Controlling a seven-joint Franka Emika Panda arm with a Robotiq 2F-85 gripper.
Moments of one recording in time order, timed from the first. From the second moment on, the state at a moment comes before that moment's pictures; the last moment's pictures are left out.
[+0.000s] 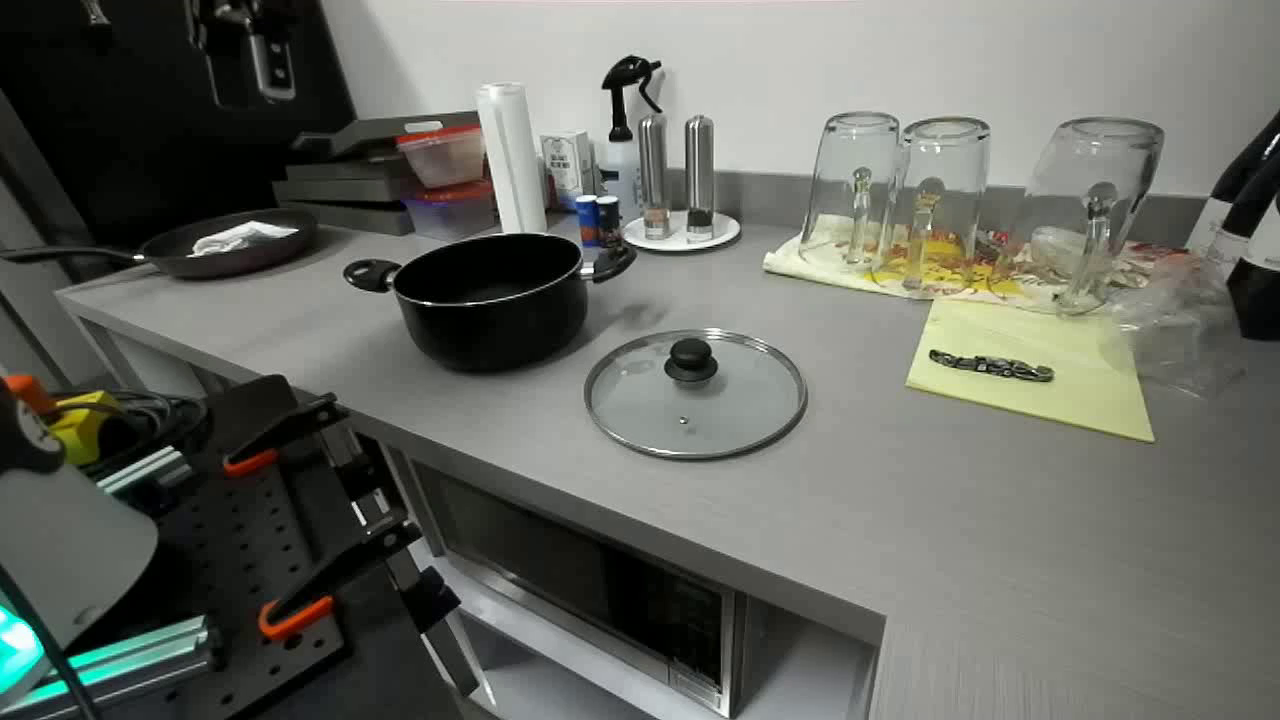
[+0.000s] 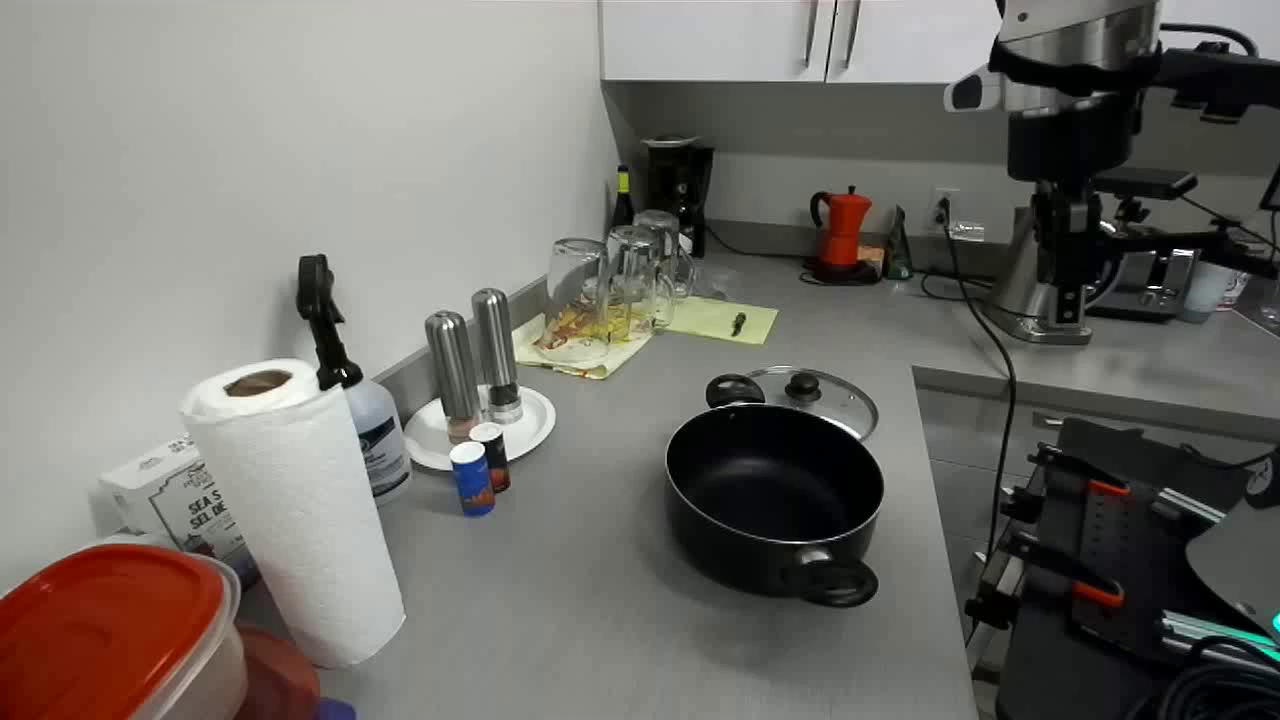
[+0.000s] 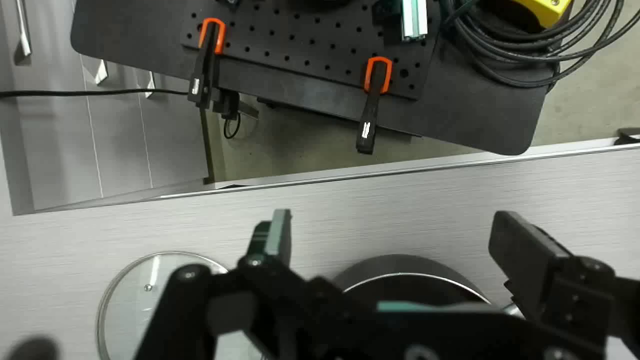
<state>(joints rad) 0.17 -0.65 0.24 -2.65 0.04 1.75 0.12</state>
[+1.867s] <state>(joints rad) -0.03 -0.19 0.04 -2.58 -0.02 2.36 0.08</state>
